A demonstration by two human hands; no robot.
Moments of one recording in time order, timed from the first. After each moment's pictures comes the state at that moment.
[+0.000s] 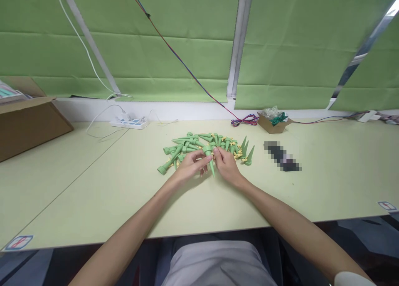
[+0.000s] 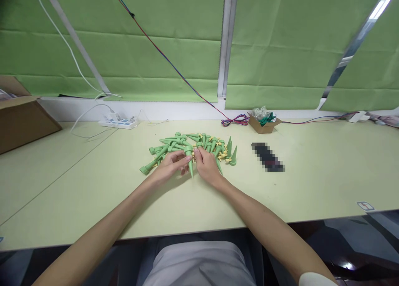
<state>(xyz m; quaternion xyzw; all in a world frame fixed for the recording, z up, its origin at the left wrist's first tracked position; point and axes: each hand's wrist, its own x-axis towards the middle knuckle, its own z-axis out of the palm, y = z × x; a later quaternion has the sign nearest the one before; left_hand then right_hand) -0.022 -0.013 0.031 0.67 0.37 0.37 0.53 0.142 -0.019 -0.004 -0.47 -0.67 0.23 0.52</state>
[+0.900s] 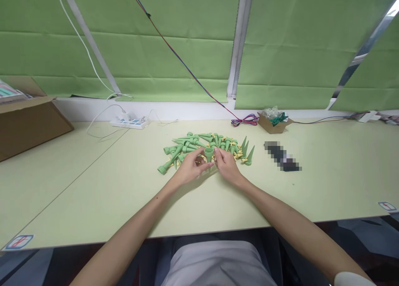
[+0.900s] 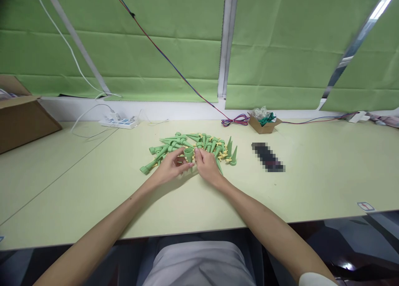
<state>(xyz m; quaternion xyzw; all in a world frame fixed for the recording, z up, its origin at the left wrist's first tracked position) -0.024 -0.011 0.023 0.74 0.39 0.37 0.40 0.142 -0.017 -0.005 -0.48 -0.67 0.25 0.51</state>
